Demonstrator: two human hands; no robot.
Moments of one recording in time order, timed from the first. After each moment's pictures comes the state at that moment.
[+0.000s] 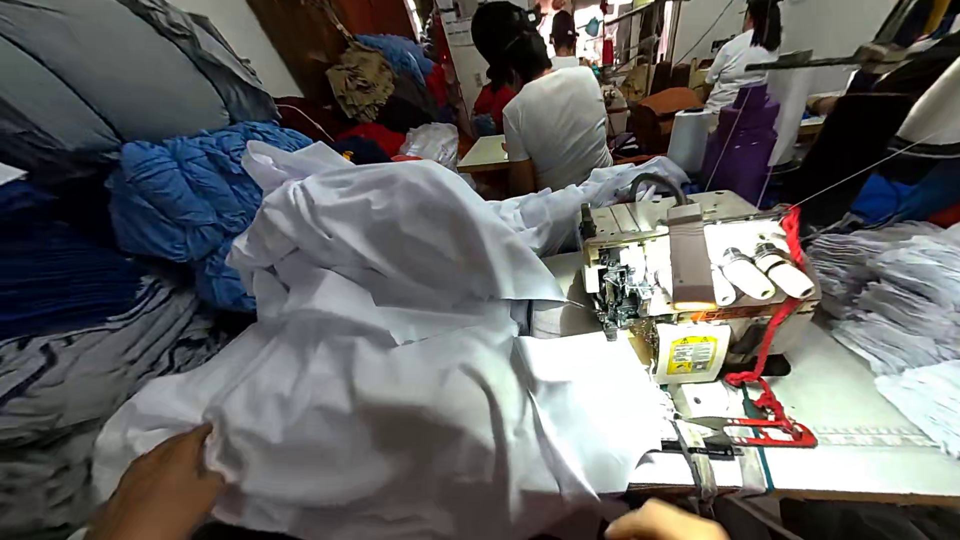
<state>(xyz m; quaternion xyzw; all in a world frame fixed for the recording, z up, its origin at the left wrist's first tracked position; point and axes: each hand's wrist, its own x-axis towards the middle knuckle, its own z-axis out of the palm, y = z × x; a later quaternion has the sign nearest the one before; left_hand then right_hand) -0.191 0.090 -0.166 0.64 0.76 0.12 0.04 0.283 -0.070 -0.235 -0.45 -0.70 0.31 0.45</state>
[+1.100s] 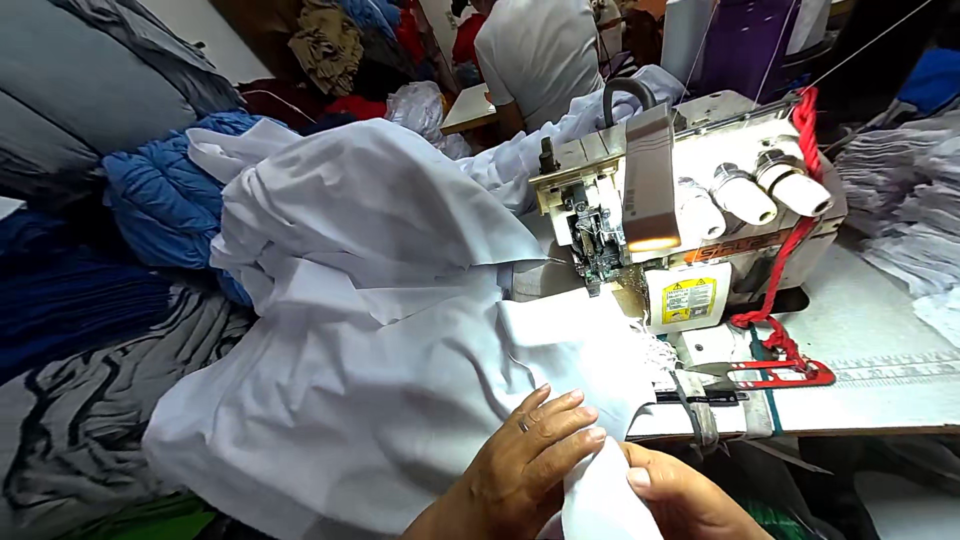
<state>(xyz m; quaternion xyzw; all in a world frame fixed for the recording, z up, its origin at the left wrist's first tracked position) 0.078 0.043 -0.215 0.94 0.10 0.31 0.10 0.280 -0.053 -0.235 -0.09 -0.24 0.82 0.51</state>
